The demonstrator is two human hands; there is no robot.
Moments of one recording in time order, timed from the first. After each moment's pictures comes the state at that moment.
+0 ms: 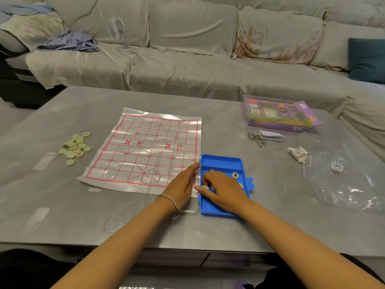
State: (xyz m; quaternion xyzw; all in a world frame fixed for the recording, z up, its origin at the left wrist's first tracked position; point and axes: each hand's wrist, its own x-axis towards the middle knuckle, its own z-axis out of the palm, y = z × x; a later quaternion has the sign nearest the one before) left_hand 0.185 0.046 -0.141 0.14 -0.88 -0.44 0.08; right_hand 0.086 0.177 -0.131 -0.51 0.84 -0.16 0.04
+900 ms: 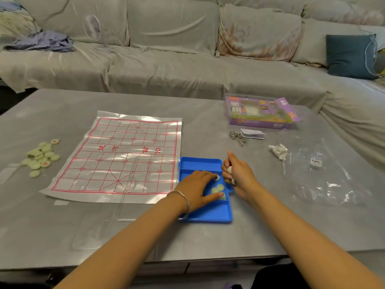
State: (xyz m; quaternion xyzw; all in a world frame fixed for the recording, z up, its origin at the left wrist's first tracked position) left_hand 0.126 0.092 -0.129 -0.01 -0.97 -0.26 0.03; right_hand 0.026 0.207 -0.099 -0.04 0.68 -0.68 0.26
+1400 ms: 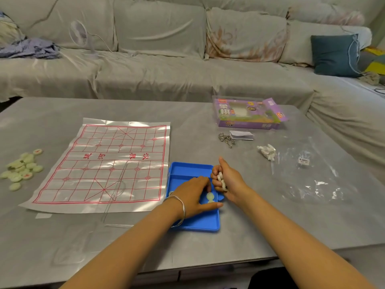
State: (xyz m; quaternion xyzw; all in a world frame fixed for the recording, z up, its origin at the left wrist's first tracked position) left_hand 0.115 0.110 -0.127 -0.01 -0.96 -0.29 0.01; right_hand 0.021 0.216 -0.105 0.00 0.64 -0.69 0.34
